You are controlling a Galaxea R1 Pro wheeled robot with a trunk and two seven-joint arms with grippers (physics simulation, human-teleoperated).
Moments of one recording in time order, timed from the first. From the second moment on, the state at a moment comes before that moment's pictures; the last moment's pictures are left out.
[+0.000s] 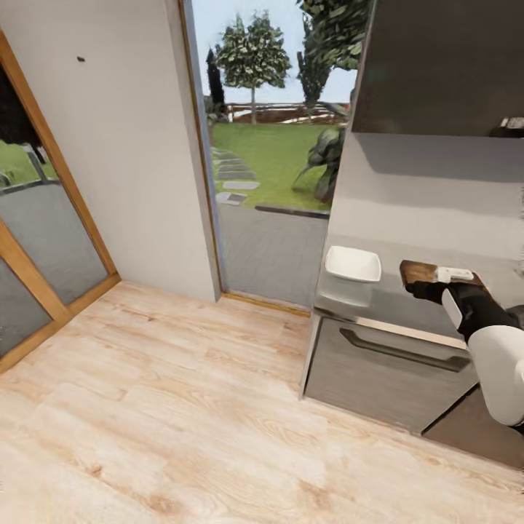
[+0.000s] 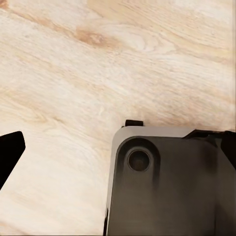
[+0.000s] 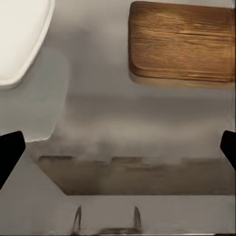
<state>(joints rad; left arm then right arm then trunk) 0.01 0.01 0.01 -0.29 0.05 -0.41 0.09 -1.23 -0.34 -0.27 -0.40 0.15 0.40 0.10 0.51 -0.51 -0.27</state>
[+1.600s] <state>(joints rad) 0.01 0.01 0.01 -0.29 0.05 -0.41 0.09 -1.23 -0.34 -0.27 -0.39 0.15 0.40 0.10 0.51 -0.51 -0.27</state>
